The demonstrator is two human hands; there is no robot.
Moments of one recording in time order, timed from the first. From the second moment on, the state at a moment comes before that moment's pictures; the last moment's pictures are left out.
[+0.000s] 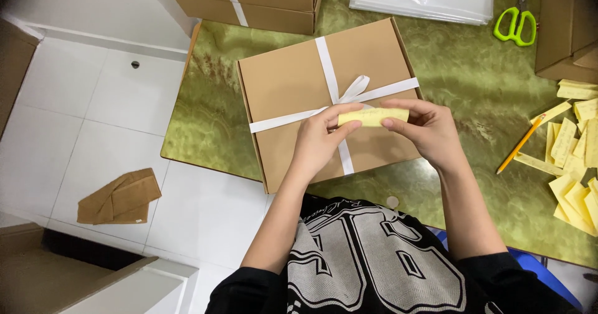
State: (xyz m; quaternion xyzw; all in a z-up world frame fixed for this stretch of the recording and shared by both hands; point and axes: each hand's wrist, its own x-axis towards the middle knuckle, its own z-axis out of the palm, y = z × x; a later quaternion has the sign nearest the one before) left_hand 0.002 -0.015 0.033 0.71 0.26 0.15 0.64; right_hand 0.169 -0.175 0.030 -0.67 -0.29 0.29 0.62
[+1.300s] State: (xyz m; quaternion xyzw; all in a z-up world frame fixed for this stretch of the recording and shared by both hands) left_hand 0.008 -0.017 0.013 0.57 0.31 0.19 0.74; right_hand 0.164 -0.166 0.037 -0.67 -0.25 0.40 0.57
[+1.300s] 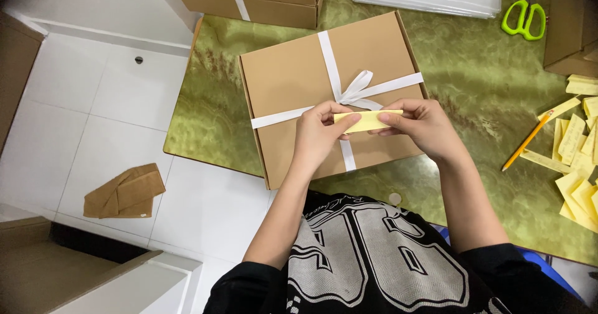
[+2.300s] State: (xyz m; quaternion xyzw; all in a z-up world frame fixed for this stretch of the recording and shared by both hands) left_hand 0.028 -0.048 0.008 0.62 0.30 0.16 0.71; right_hand 0.197 -0.201 0.004 -0.78 -0.34 0.30 0.43
